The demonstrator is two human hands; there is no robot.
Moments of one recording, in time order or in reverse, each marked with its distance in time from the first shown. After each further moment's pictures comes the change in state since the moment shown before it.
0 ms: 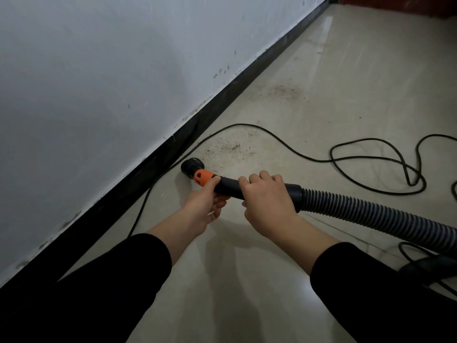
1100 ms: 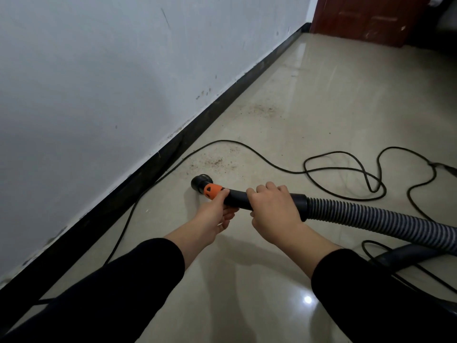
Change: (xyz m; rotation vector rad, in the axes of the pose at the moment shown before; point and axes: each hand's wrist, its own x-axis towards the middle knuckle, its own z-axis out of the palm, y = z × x) left_hand -0.025 -0.007 0.051 0.030 -0.084 -0.019; right_hand -0.035 0.036 -0.028 -0.061 -0.057 0.096
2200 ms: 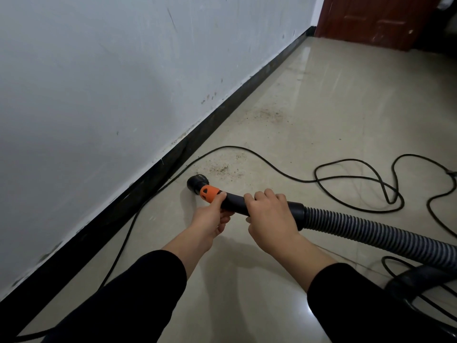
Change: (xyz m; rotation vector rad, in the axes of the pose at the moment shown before) left_hand 0.038 0.012 -0.018 -0.073 0.085 0.054; right_hand 0.037 -0.016 0.022 0.070 0.022 0.027
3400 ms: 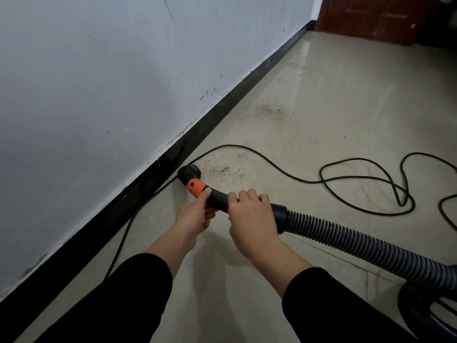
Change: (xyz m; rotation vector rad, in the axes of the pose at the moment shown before) left_hand 0.032 0.016 -0.025 0.061 0.040 0.080; right_hand 0.033 -0.032 0.021 -0.015 0.027 0.012
